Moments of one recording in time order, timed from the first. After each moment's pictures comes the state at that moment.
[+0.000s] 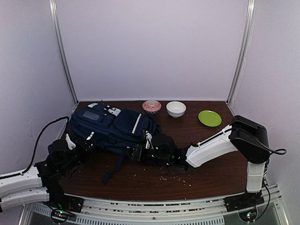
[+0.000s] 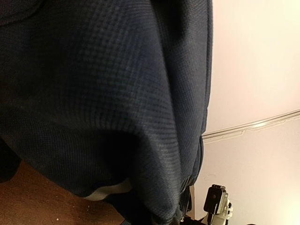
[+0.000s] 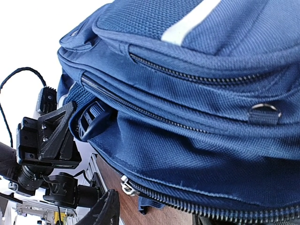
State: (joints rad) left arm -0.73 0.60 0.16 0.23 -0.28 -1.27; right arm 1.13 1.98 1.04 0.64 0.00 1.00
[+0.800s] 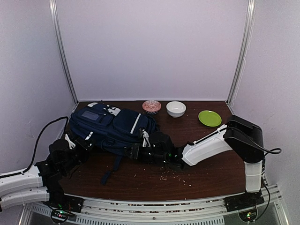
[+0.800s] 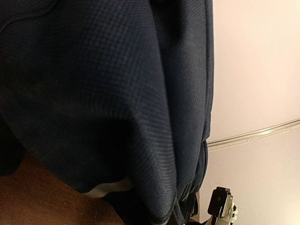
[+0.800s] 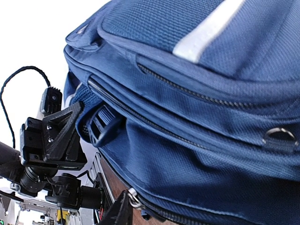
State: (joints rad) left arm -0.73 0.63 0.16 0.24 -0.32 -1.27; right arm 1.11 2.04 1.11 0.66 -0.06 0.99
